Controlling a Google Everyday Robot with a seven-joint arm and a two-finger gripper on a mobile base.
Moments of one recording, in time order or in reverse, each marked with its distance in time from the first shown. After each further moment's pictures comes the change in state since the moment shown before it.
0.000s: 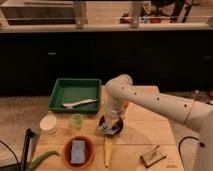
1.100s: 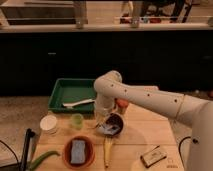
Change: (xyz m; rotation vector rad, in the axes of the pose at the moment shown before) arm -0.047 -0.035 -0.017 0.032 0.019 -0.169
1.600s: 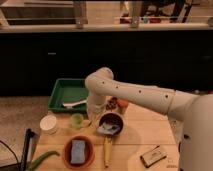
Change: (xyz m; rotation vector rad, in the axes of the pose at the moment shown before) arm -0.025 -0.033 -0.005 0.008 0.001 -0.091
